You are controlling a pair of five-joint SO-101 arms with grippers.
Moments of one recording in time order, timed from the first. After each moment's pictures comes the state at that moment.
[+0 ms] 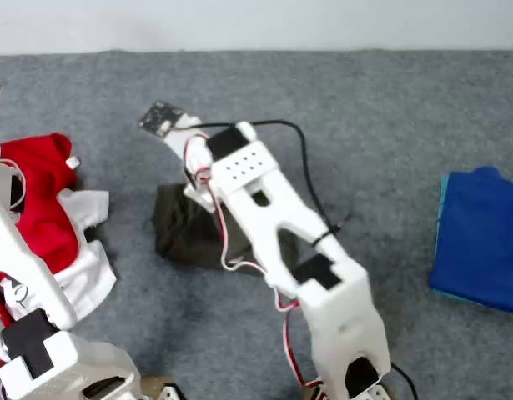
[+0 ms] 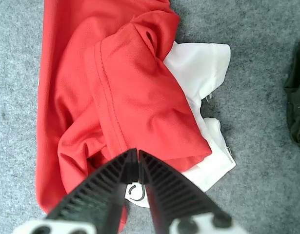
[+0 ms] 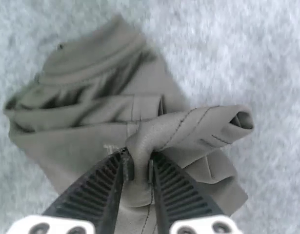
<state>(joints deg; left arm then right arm) -38.3 1.0 -12.6 99.1 -21.8 -37.6 36.0 -38.6 82.5 21.9</state>
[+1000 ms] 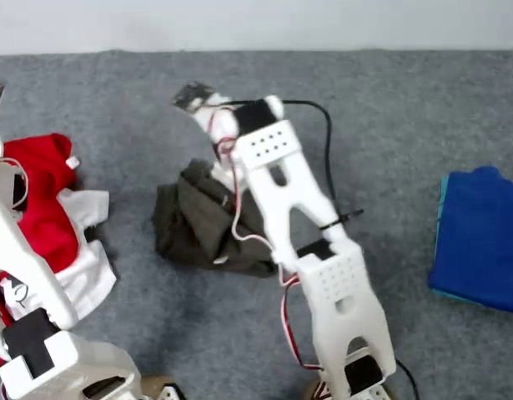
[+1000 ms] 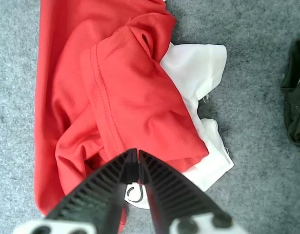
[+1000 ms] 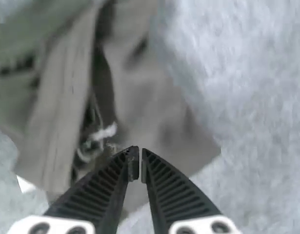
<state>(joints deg) -37.6 1.0 -12.6 99.1 -21.8 -29.5 44.8 -56.1 100.5 24.0</state>
